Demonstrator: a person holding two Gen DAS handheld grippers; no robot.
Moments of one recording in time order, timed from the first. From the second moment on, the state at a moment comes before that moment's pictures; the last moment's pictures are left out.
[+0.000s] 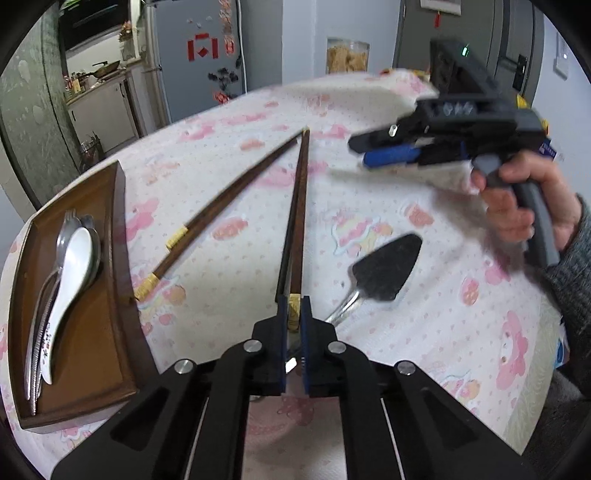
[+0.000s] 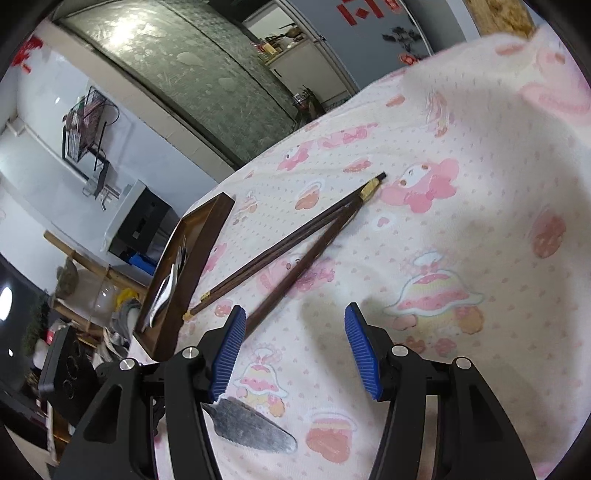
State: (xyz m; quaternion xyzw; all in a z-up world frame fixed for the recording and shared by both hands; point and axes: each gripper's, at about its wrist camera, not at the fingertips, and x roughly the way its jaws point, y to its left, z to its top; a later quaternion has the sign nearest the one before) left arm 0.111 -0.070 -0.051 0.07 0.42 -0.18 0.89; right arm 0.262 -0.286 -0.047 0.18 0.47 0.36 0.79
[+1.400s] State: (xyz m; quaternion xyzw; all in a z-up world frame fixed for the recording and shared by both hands) left arm 0.087 0.113 -0.026 0.01 0.40 -0.05 0.91; right arm 0.291 -0.014 -0.034 0.15 0.49 0.43 0.74
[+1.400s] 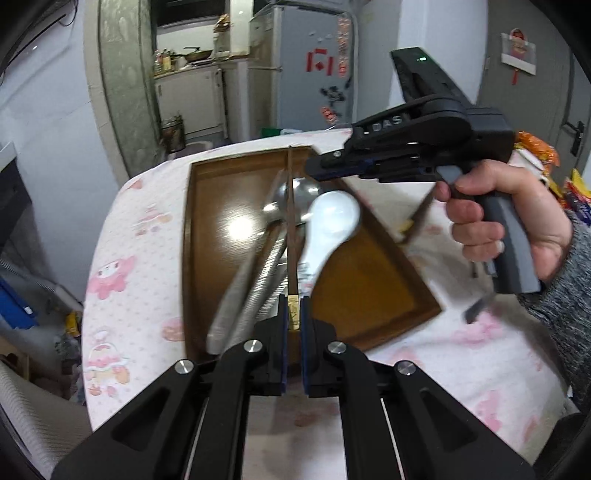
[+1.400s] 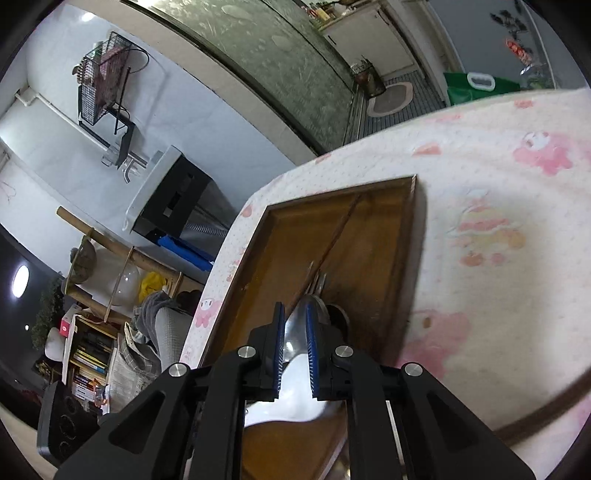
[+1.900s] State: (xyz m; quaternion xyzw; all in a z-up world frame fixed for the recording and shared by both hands) left arm 0.075 0.105 -0.020 0.04 0.37 -0.03 0.93; right arm 0.266 -0.095 0.021 0.13 0.43 0.43 0.78
